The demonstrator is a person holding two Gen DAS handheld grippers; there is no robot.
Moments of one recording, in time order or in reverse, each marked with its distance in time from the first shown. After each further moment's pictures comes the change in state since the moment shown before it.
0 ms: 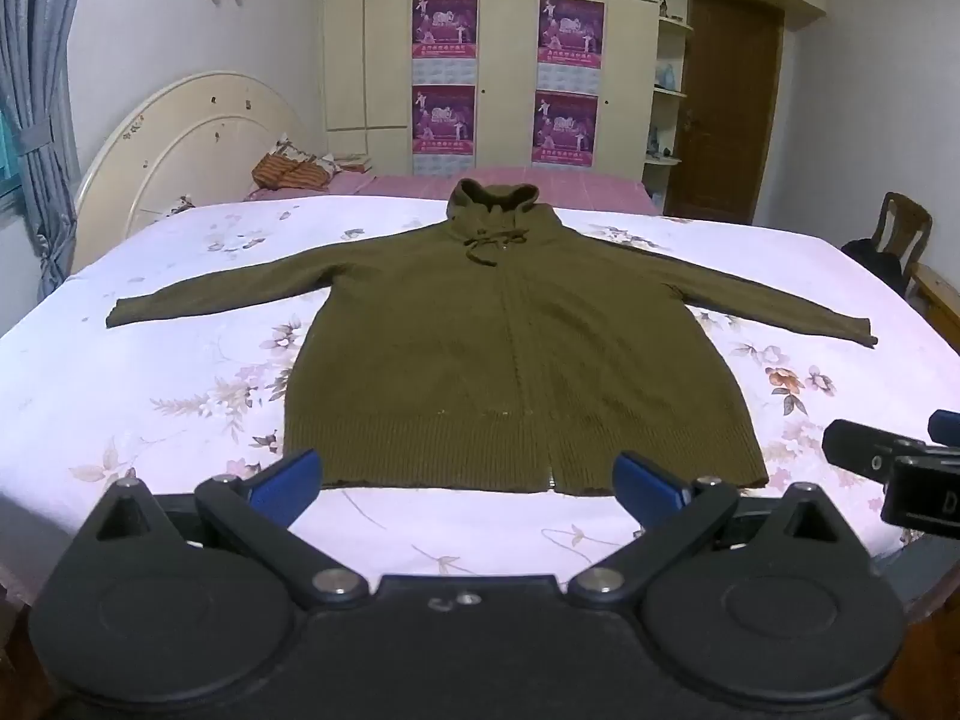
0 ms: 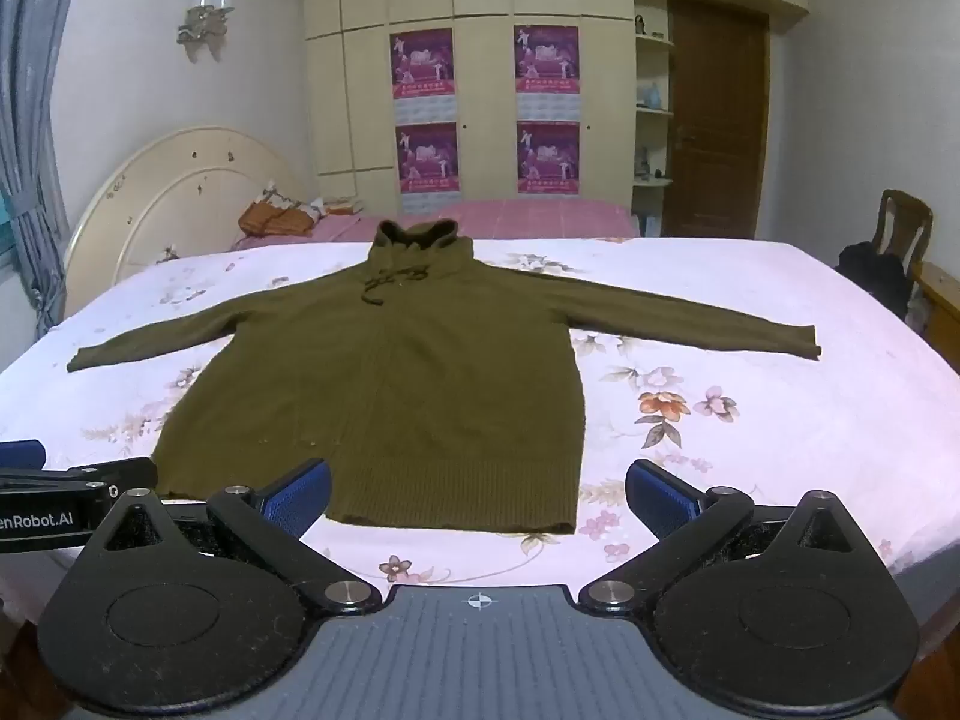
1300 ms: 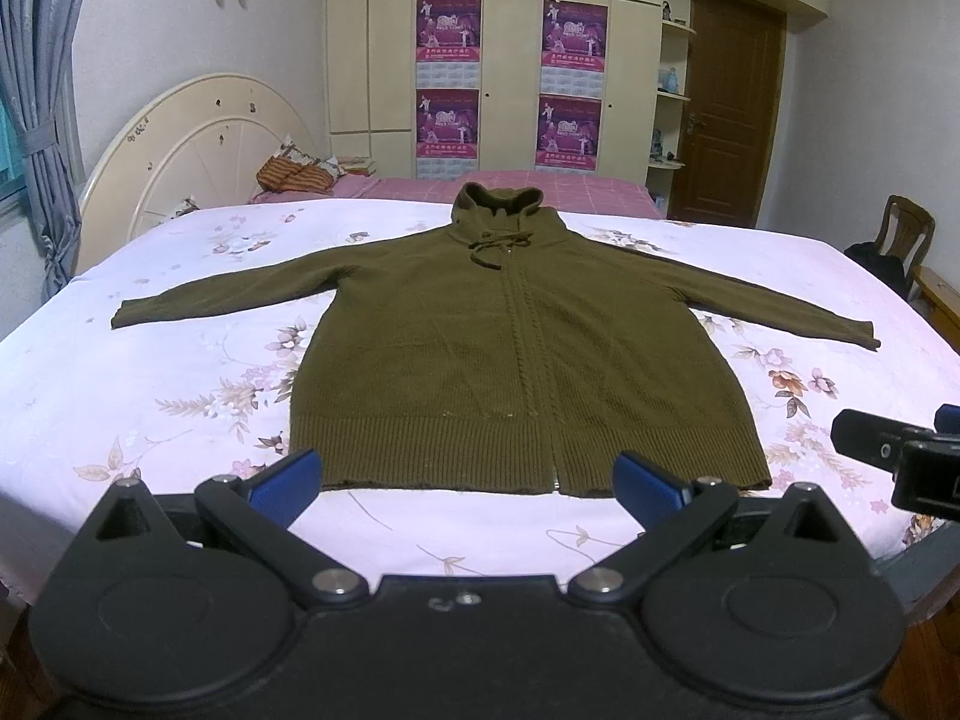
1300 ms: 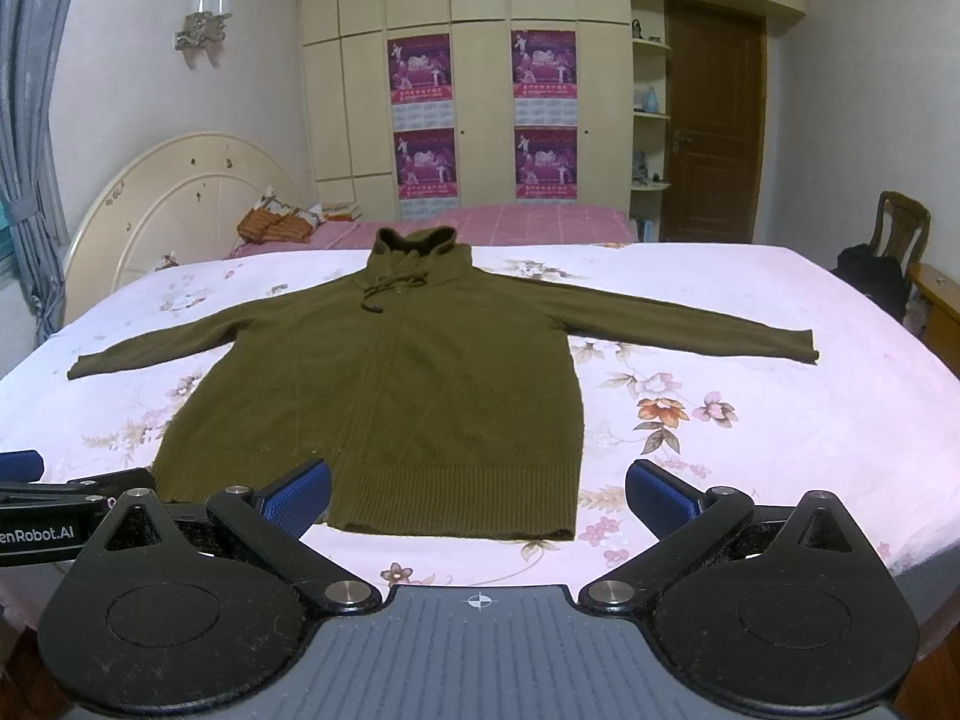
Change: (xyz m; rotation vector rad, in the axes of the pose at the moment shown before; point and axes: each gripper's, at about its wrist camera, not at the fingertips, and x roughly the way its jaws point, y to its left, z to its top) left arm -0.003 0.002 -0.001 0.006 -0.006 0.012; right arm -0.004 0.002 0.004 0.004 -0.006 -0.005
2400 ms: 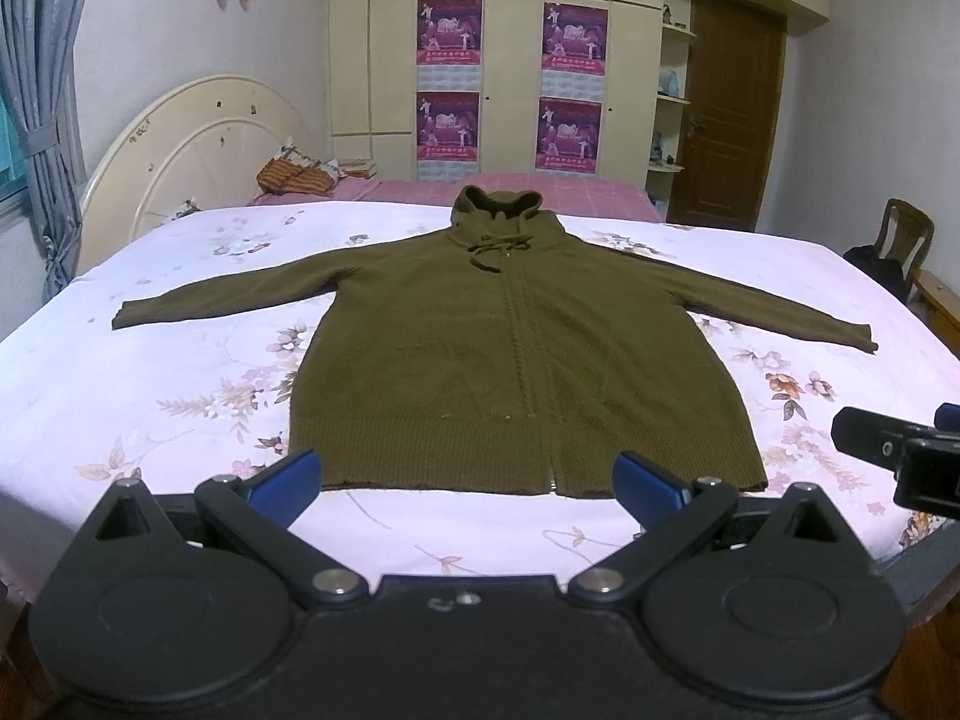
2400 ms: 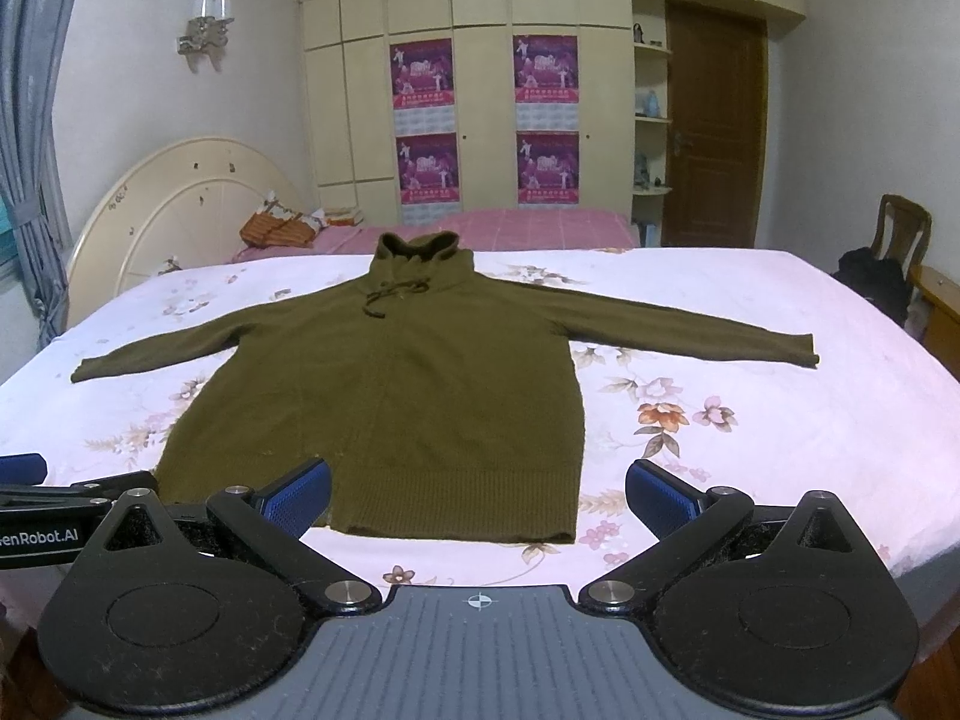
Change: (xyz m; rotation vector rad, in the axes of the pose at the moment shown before) left arm -0.002 0.003 0.001 -0.007 -0.007 -0.004; right arm -0.004 -0.001 0.000 0.000 -0.012 0.000
